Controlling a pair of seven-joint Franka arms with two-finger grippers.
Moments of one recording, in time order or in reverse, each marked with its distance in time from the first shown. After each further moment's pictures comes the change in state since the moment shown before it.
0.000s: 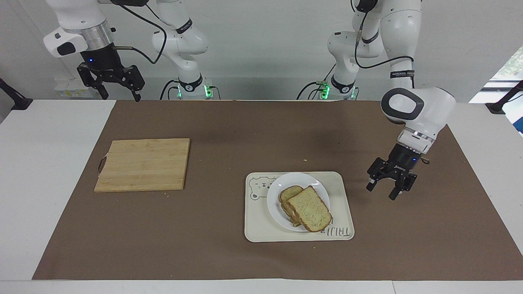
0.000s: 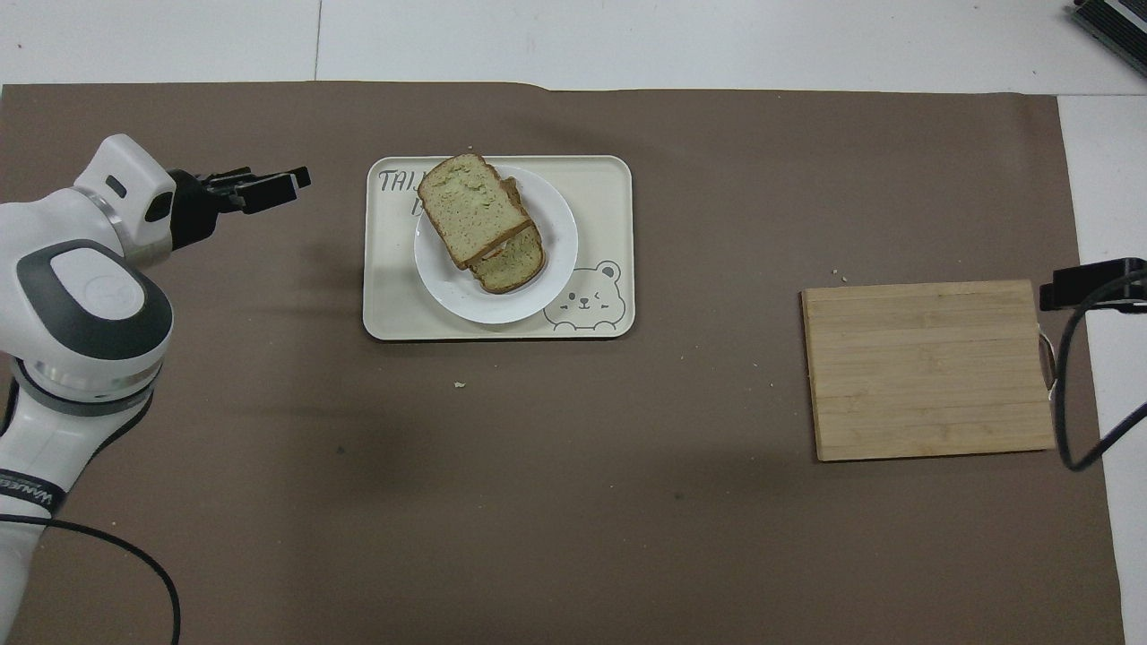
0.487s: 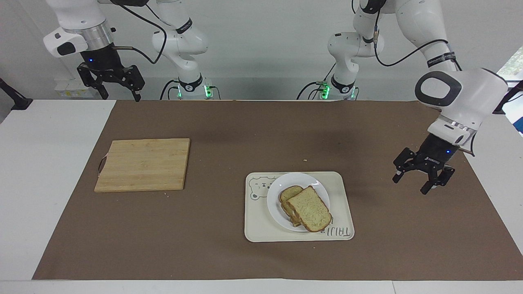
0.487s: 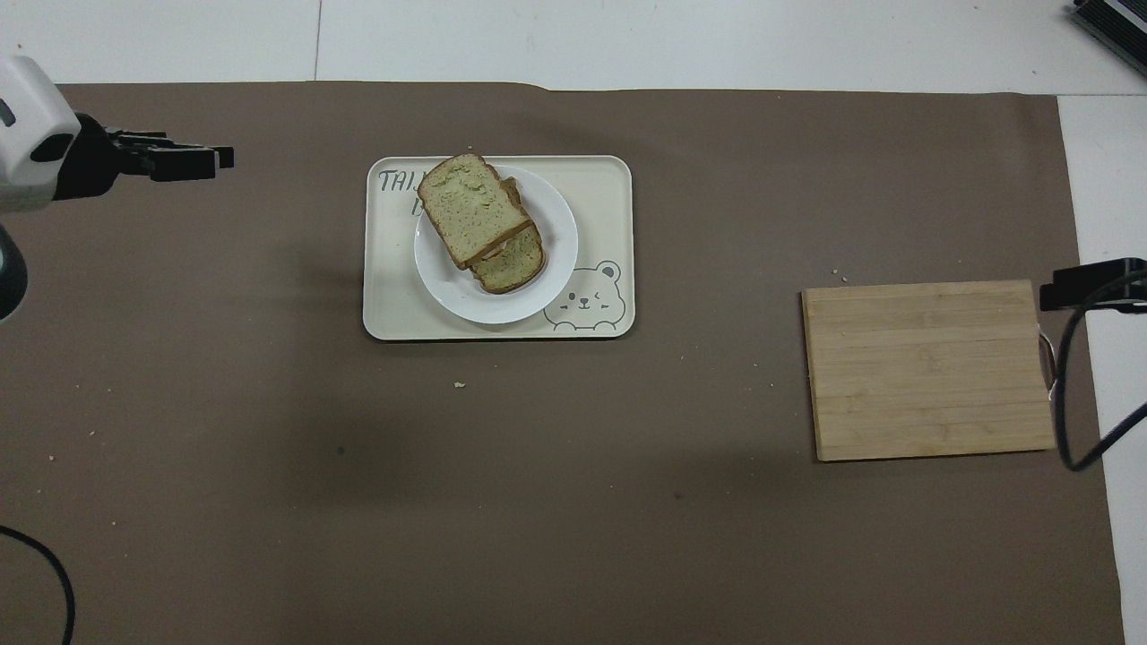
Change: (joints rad) left arm 0.098 -0.003 0.005 0.250 0.471 -0.366 -0.195; right arm 0.000 0.000 0.000 0.000 0.000 0.000 0.000
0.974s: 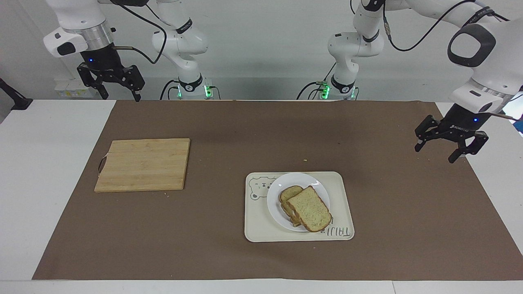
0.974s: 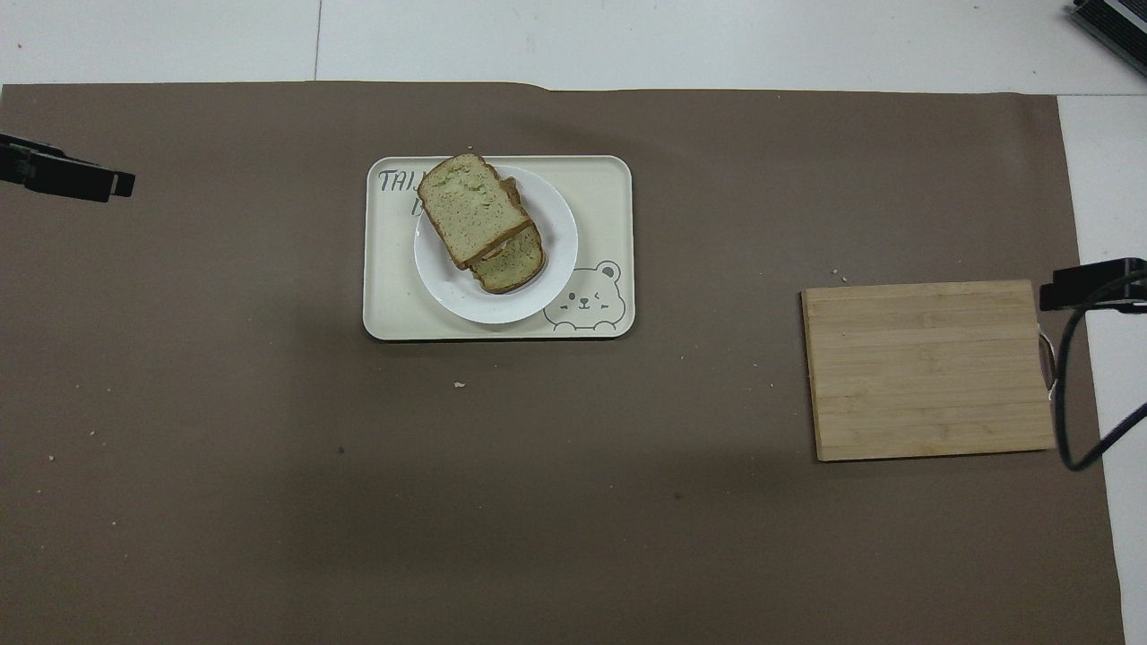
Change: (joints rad) left arm 0.023 -0.062 0.023 0.221 0.287 -0.451 -0.079; right arm 0.000 0.000 0.000 0.000 0.000 0.000 0.000
